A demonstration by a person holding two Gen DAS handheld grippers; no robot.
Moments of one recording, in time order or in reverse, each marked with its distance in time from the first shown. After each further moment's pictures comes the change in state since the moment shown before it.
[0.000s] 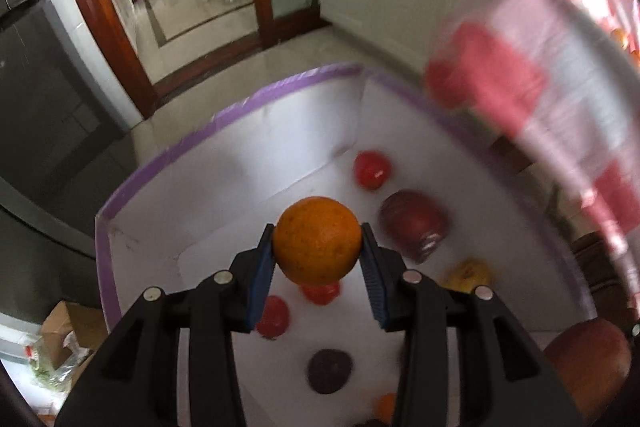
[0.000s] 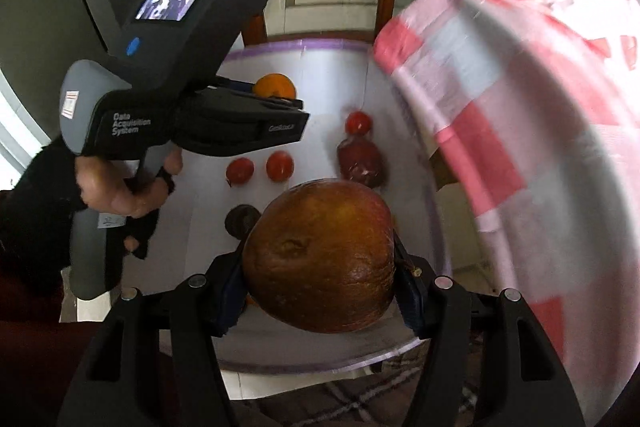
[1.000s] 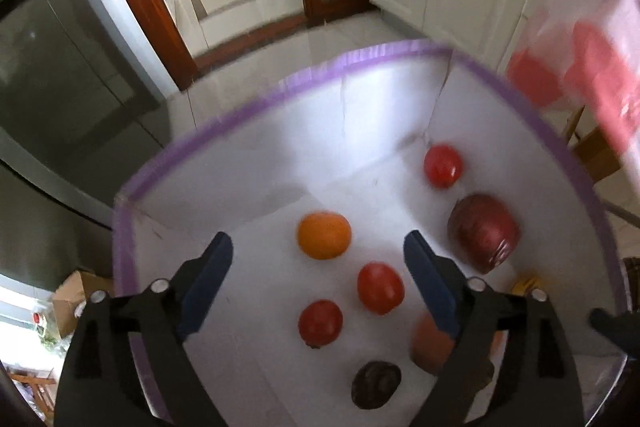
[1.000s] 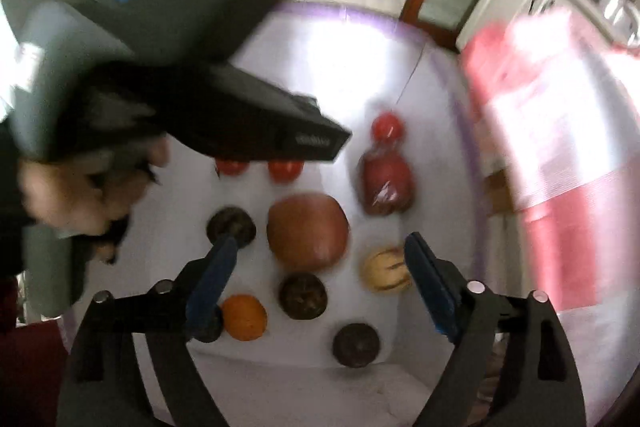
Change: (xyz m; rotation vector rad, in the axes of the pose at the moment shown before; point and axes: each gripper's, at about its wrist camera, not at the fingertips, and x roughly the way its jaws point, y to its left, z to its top) left arm 0.016 0.027 0.009 -0.093 0.006 0.134; right arm 0.036 0.029 0.033 -0.210 0.059 -0.081
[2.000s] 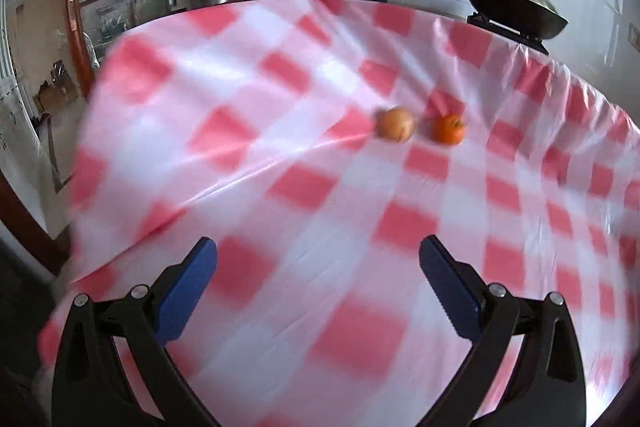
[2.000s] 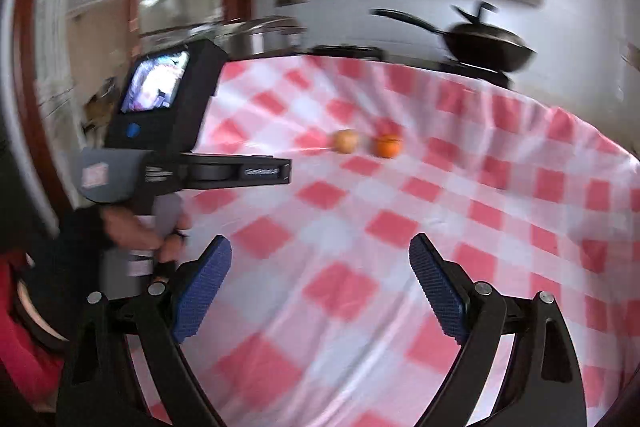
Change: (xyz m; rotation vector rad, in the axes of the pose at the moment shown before) left arm -0.210 -0.460 0.121 0.346 -0.340 -0.454; right arm -0.265 -0.323 -0.216 0.811 -0.471 -0.549
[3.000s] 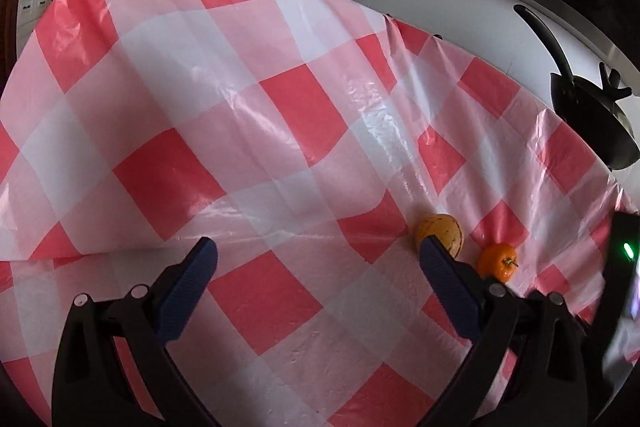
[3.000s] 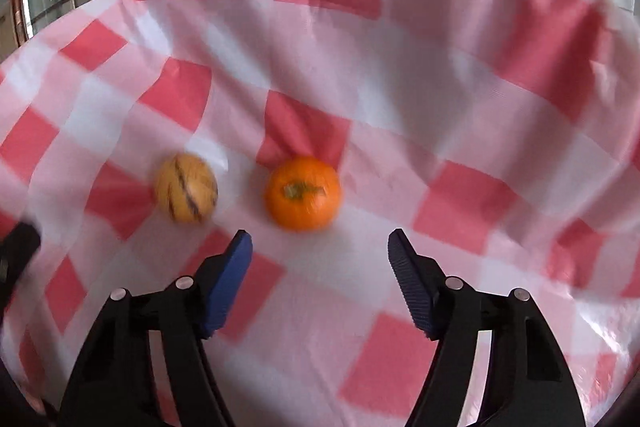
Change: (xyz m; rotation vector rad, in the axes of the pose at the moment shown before) left arm 0.092 0.027 0.046 -0.377 -0.103 0.038; right arm 0.323 -0.090 0.099 0.100 0.284 -0.148
